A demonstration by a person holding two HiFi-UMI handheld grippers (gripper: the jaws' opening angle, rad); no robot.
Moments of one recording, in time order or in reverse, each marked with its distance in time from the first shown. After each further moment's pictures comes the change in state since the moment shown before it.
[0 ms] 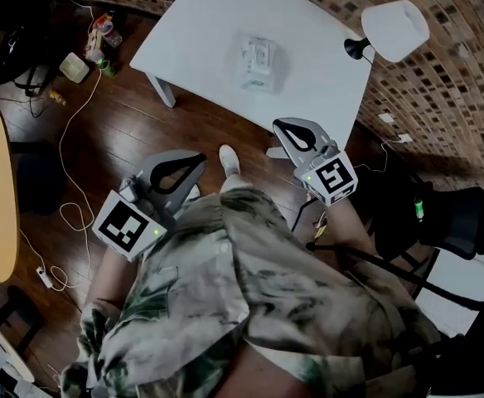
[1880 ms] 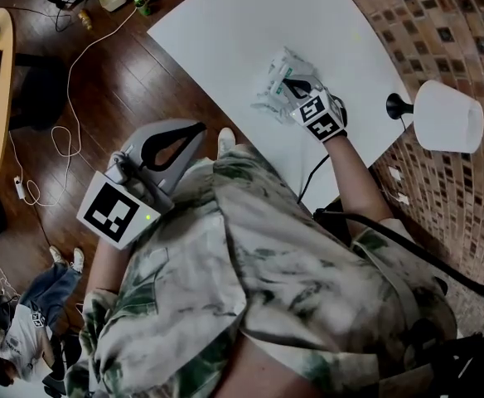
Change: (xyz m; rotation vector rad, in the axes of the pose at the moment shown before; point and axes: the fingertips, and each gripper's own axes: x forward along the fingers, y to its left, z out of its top) left arm 0.070 0.111 0.030 -0.137 0.001 0.381; right arm 0.193 -0.148 -0.150 -0.286 0.509 0.371
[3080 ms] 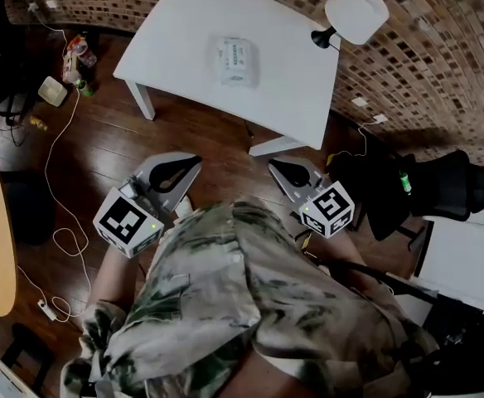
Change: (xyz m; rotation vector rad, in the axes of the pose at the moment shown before) left arm -0.136 -0.084 -0.059 0.096 -0.042 -0.519; right arm -0.221 0.309 0.092 0.571 -0.387 -0.354
